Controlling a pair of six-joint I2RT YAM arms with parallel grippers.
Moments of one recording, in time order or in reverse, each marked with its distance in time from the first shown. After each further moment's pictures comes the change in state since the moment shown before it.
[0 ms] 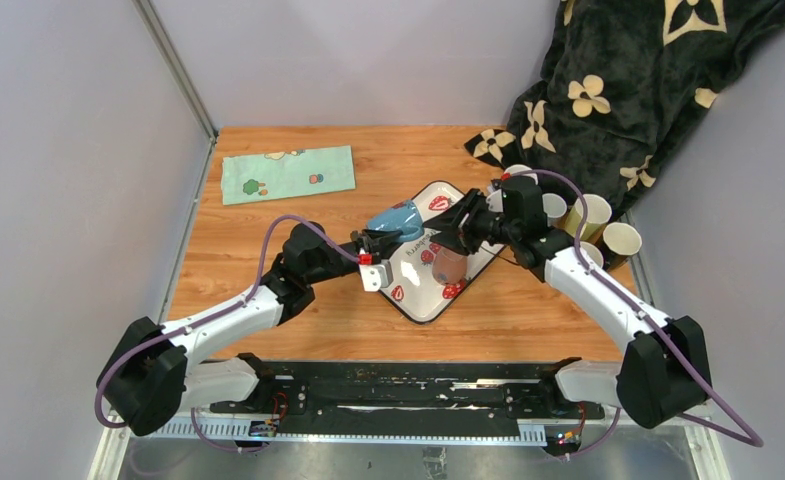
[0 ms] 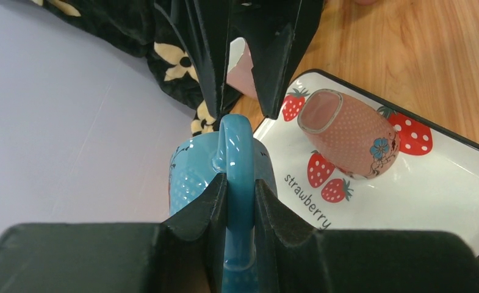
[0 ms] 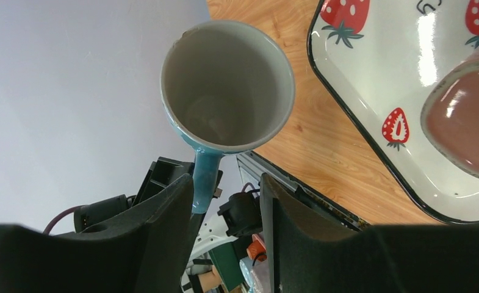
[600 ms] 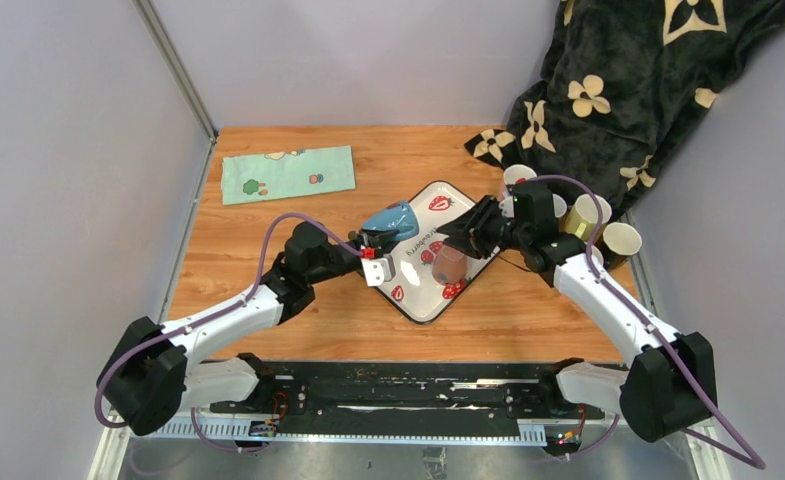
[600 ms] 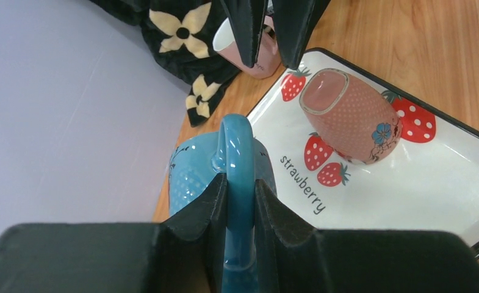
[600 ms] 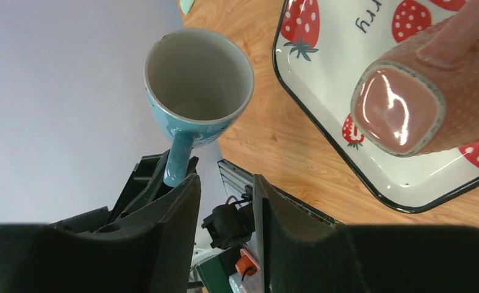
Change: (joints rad) left arm 0.000 0.001 0.011 -0.056 -0.067 -0.035; right arm -0.056 -0.063 -0.031 -0.094 0.049 -0.058
